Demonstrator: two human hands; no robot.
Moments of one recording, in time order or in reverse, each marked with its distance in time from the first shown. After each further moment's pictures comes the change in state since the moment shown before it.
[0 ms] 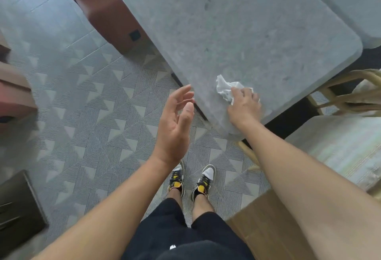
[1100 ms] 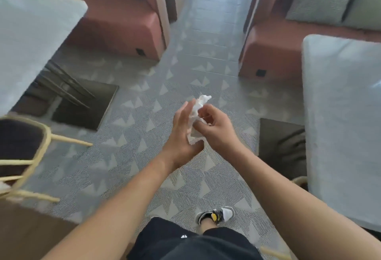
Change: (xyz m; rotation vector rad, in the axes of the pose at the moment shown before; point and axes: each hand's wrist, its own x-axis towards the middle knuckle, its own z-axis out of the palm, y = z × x) left_hand -0.227 -0.016 -0.273 0.088 0.497 -0.108; right_hand -0.327 -0.331 0.026 0.616 -0.633 -0.905
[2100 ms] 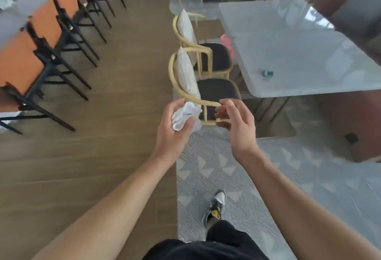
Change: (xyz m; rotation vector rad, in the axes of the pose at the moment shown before) left_hand -0.447 -0.098 -0.425 -0.016 1.591 -0.184; right_hand -0.128 -0.182 0.617 0.261 -0.894 -0.146
